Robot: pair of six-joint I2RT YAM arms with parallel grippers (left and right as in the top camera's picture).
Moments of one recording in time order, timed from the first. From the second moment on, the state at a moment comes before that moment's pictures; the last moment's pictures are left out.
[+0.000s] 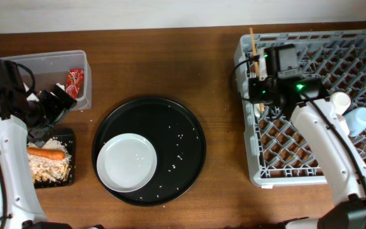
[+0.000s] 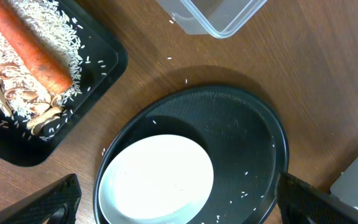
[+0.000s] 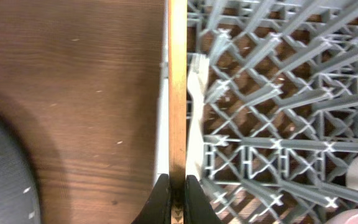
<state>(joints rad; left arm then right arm) 0.34 1.51 1.54 -1.28 0.19 -0.55 0.15 1.56 1.36 -0.78 0.08 0.06</state>
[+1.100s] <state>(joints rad) 0.34 1.51 1.54 -1.28 0.19 -0.55 0.03 1.22 1.37 -1.02 -0.17 0.13</state>
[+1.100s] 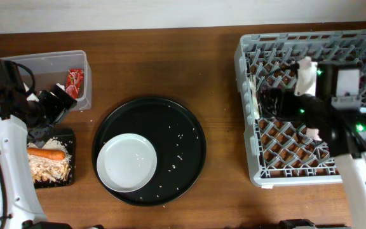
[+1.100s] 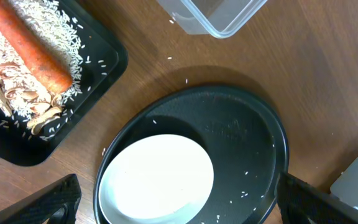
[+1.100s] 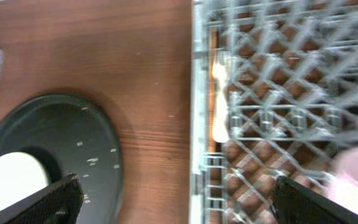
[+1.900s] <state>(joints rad) 0.34 1.51 1.54 -1.28 0.19 -0.55 -0.35 1.24 1.37 -1.05 0.14 0.21</state>
